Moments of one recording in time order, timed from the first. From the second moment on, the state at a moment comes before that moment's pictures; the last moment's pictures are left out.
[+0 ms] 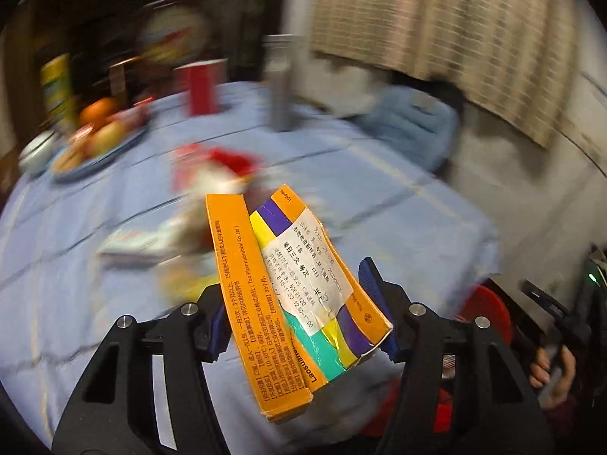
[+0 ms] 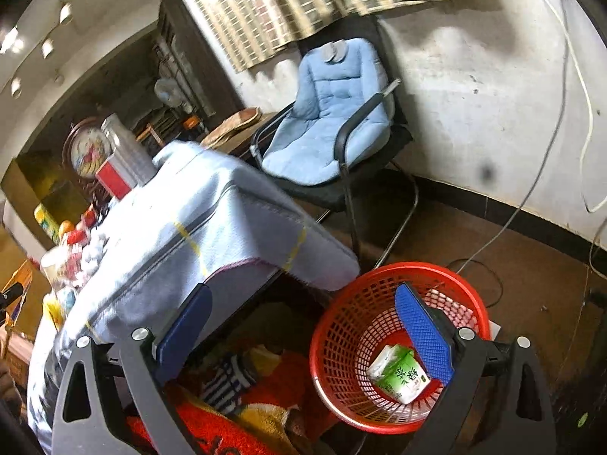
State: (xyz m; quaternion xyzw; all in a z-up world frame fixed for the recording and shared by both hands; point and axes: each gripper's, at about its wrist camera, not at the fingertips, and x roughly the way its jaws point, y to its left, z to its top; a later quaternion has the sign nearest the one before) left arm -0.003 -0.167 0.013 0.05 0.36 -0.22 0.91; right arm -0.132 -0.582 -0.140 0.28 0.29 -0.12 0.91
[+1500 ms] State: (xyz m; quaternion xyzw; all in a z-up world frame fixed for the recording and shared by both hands) left arm 0.026 -0.183 -0.003 0.06 0.34 -0.16 0.92; right arm -0.075 -0.475 -0.065 0.20 0.28 0.00 0.94
